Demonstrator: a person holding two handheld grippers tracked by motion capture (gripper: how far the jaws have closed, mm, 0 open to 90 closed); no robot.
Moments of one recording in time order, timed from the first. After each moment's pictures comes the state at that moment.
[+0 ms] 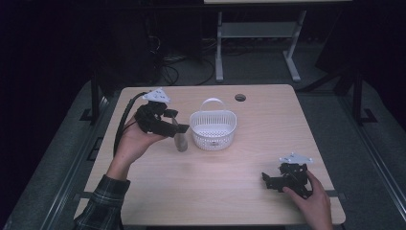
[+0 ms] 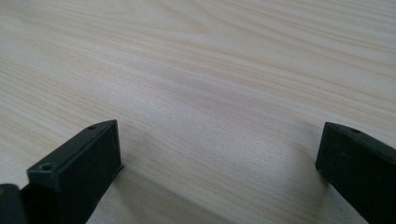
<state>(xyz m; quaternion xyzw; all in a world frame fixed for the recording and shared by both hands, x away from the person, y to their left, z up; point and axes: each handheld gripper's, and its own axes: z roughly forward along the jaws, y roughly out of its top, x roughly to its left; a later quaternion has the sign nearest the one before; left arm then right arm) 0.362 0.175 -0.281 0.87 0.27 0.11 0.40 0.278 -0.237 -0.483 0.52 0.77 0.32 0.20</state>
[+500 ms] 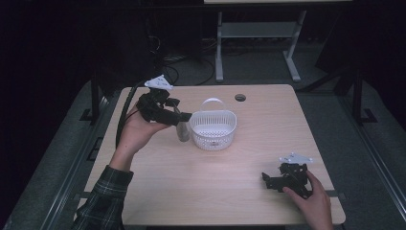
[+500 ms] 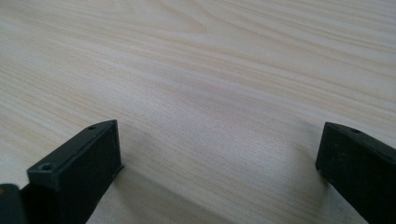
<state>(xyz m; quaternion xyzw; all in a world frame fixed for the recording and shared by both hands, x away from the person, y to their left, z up) 0.373 0.166 -0.258 0.86 0.27 0.13 0.41 0.278 -0.237 -0.483 0.52 0.77 0.32 0.20</state>
